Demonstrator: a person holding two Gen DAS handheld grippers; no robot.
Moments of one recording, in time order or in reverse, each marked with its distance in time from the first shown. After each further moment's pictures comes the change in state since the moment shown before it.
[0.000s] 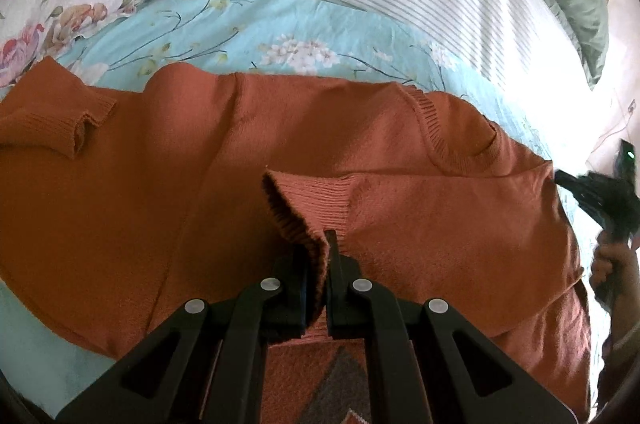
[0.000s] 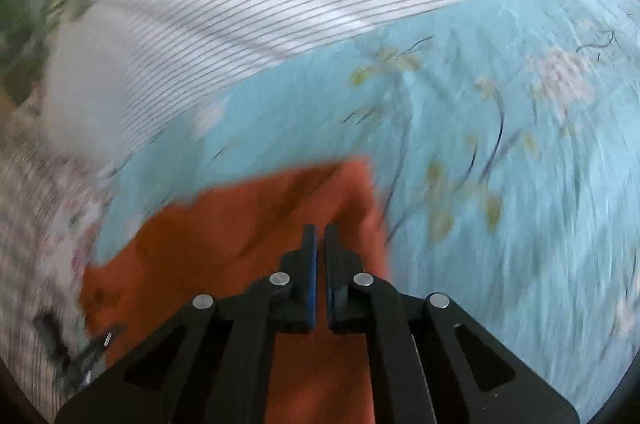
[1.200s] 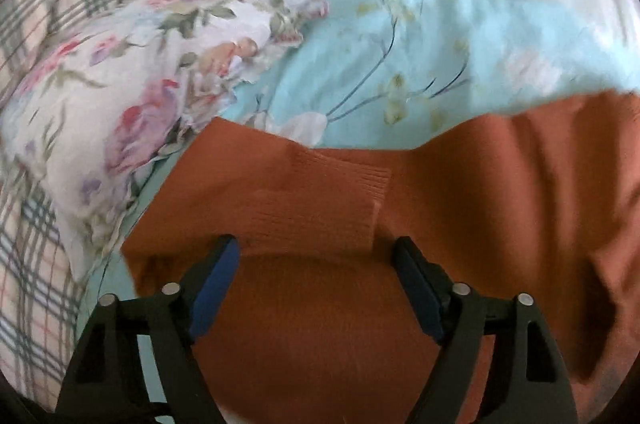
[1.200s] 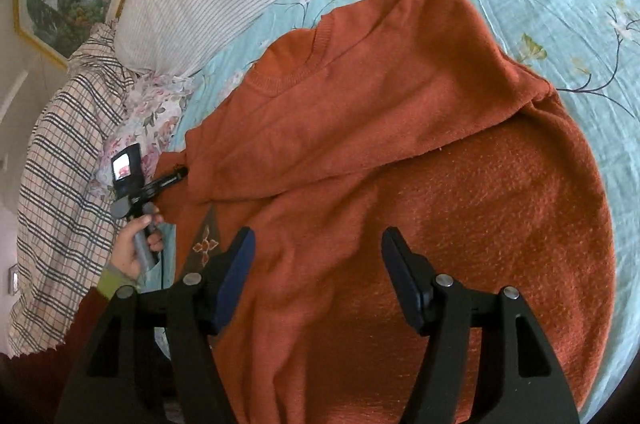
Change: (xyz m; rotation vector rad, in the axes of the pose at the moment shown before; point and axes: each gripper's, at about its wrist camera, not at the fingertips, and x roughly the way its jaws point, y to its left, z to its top) left arm 0.007 0.121 0.057 0.182 0.039 0.579; right arm -0.052 0.072 -0.139 0.026 0.148 0.144
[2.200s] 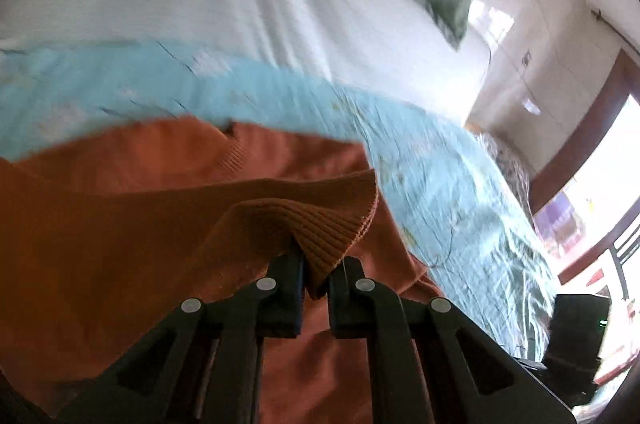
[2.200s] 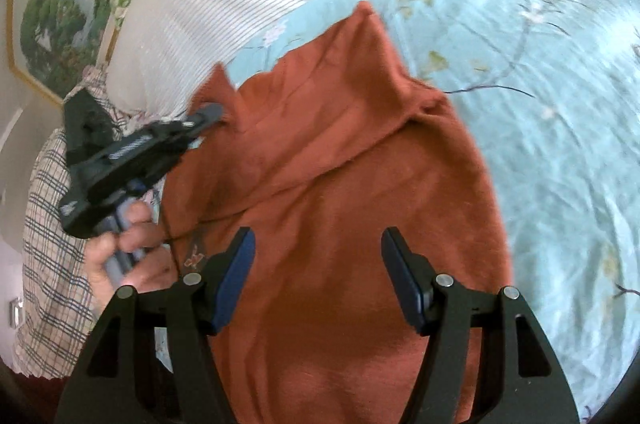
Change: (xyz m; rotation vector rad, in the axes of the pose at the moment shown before) left arm -0.206 -0.258 -0.012 0.049 -0.093 -0.932; right arm -0.060 -0.052 -0.015 0.102 -0.122 -0.029
